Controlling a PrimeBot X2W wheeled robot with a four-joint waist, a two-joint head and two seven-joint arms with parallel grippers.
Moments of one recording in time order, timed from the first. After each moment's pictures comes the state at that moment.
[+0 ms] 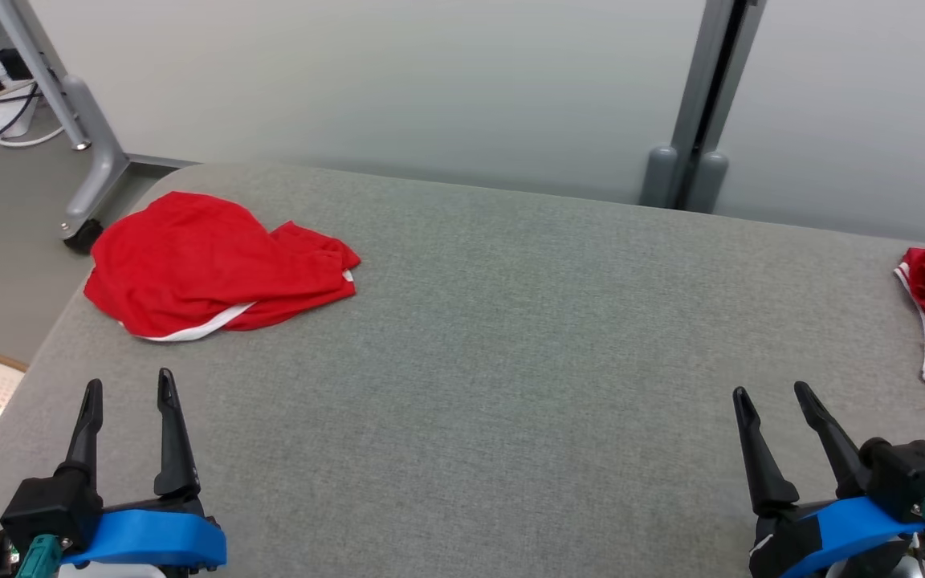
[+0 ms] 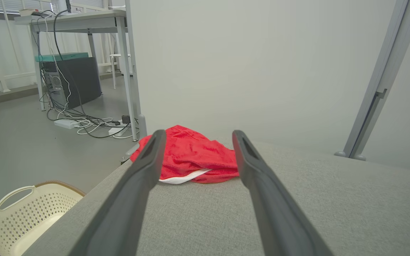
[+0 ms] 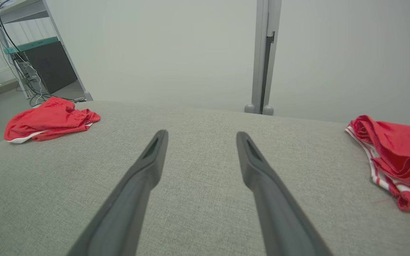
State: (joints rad) left arm 0.02 0.30 -0.17 0.04 -0.39 0.21 -0.19; right arm 0.04 -0.05 -0.04 -0.02 0.16 0.13 0.00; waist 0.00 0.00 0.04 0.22
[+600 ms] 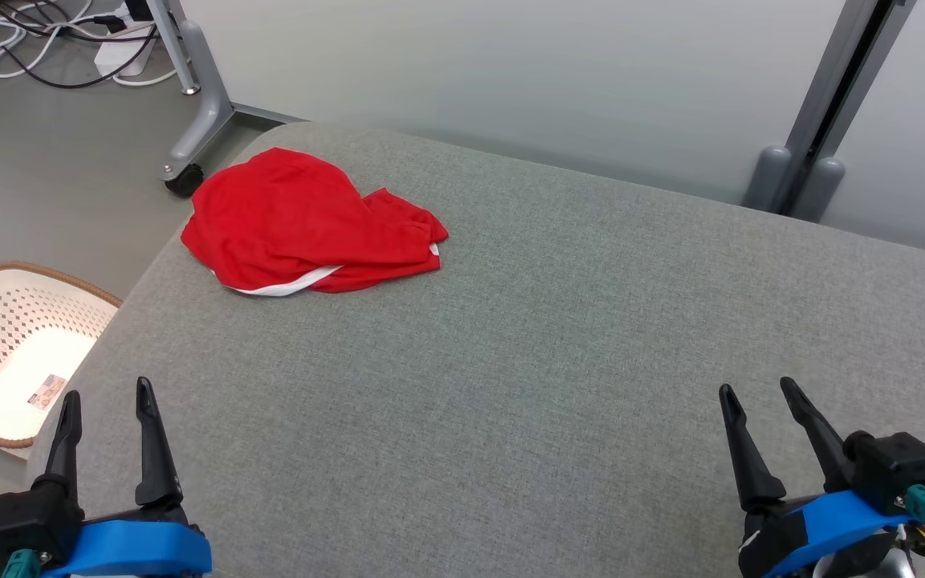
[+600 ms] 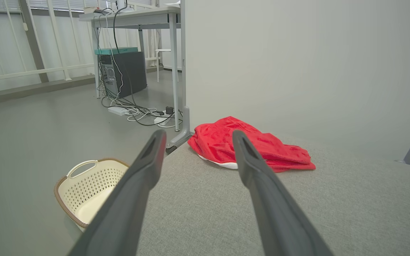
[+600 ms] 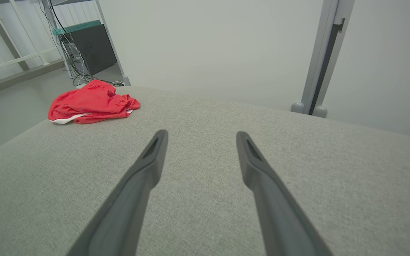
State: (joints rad) left arm 0.05 0.31 -0.15 0.01 -0.41 0.23 -0.20; right arm 0.02 -0.05 -0.02 -0.01 0.14 0.13 0.01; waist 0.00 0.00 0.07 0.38
